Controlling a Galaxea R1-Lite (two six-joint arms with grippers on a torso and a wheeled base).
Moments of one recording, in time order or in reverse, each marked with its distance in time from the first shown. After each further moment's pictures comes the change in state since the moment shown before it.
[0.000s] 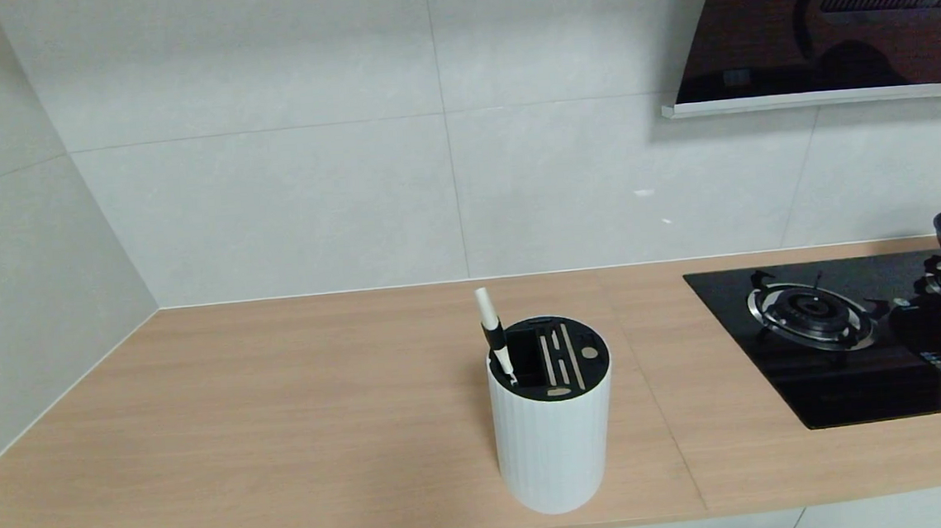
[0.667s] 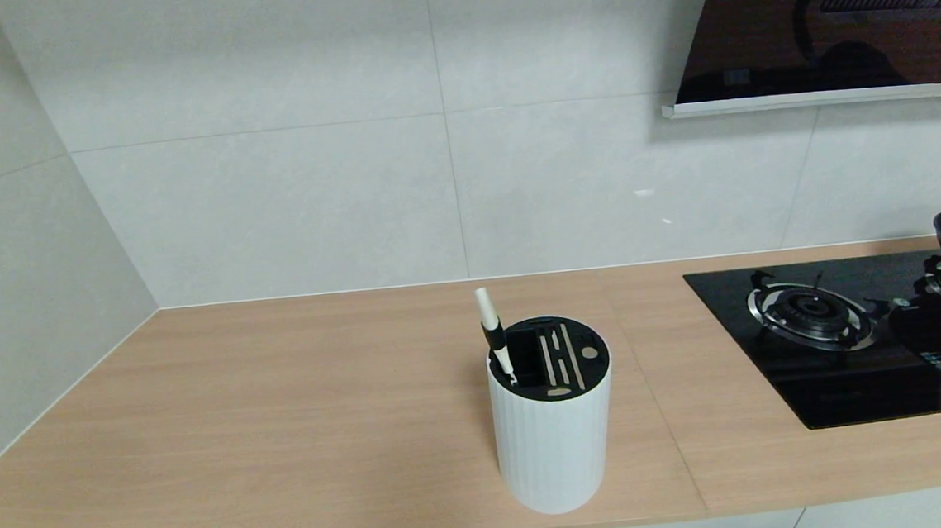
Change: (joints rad) left arm 0.000 0.000 0.001 -0.004 0.001 -0.061; right arm 0.001 0.001 0.002 0.003 0.030 -0.001
